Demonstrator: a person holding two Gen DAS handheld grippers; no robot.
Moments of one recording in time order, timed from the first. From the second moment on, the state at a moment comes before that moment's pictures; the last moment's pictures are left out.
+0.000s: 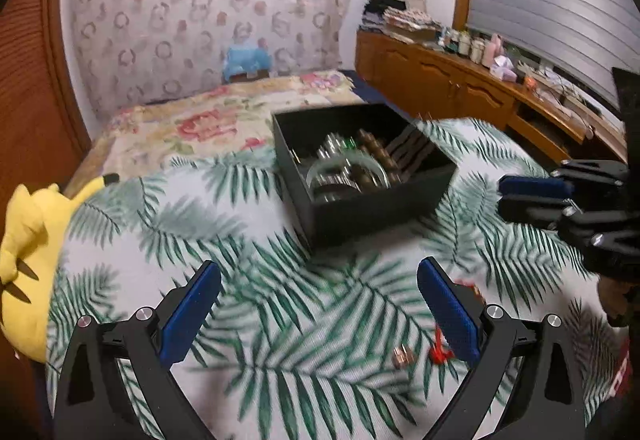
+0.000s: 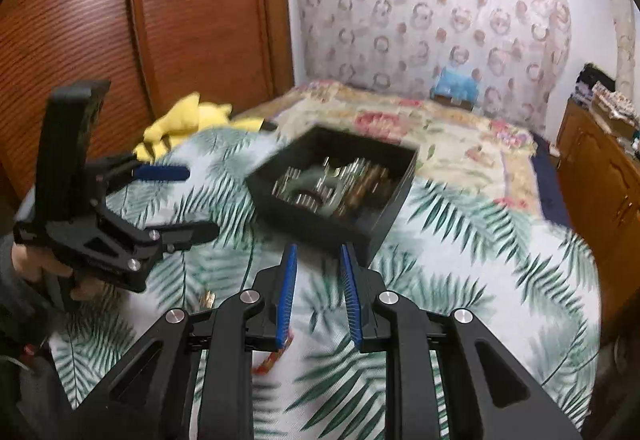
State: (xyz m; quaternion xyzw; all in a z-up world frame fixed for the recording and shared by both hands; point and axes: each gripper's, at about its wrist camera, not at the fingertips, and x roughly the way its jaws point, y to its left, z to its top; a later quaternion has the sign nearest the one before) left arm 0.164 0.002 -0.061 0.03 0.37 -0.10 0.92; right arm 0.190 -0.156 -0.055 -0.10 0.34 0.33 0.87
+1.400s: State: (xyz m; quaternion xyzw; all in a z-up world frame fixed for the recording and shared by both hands) left arm 0.144 -0.031 -0.081 0.05 0.40 -0.18 0.90; right arm 0.203 -0.165 -0.053 -0.13 0.33 0.34 0.87
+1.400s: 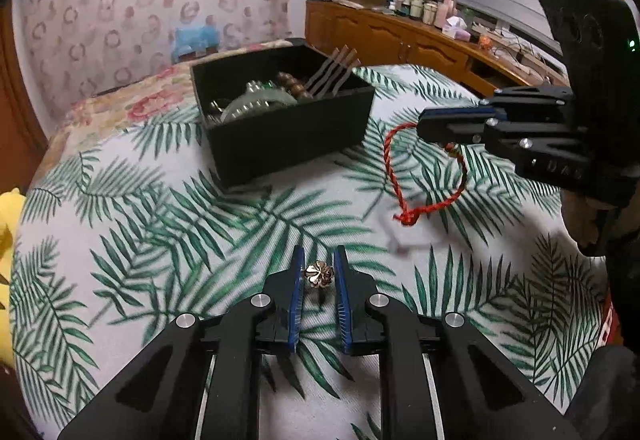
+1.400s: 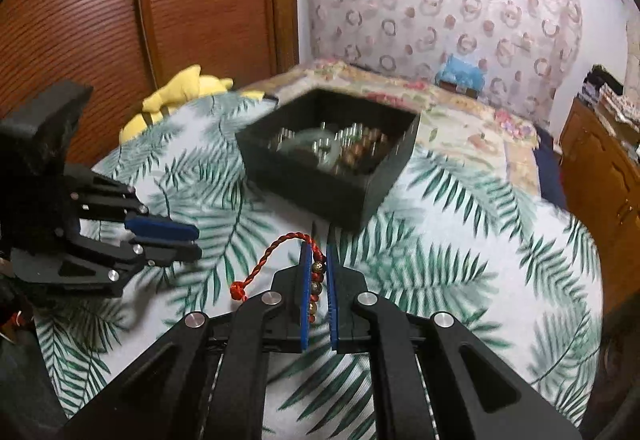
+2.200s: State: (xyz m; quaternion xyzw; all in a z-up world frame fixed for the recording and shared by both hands) left arm 0.194 0.007 -0.035 0.04 0.35 -0.13 0.93; right arm 0.287 -0.120 -0.001 -0.12 0.28 0.35 0.88
